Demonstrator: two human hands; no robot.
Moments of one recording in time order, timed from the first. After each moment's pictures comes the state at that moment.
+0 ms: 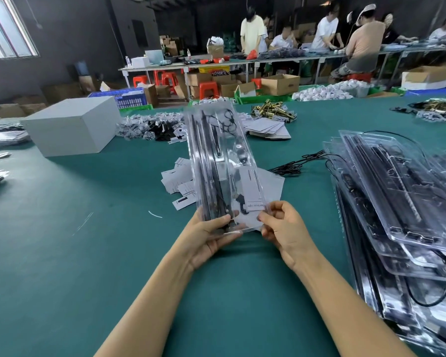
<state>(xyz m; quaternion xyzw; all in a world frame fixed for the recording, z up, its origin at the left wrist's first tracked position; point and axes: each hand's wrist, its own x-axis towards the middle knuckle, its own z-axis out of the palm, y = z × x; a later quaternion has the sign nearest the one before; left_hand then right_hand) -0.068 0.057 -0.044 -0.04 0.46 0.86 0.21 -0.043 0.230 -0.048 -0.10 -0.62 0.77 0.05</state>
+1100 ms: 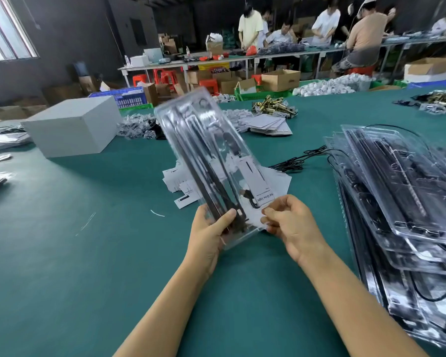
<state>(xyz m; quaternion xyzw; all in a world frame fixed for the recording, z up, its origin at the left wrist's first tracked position) -0.054 0.071 -0.060 0.03 0.56 0.83 0.03 -0.042 0.230 -0.035 -0.16 -0.62 0.76 0.06</state>
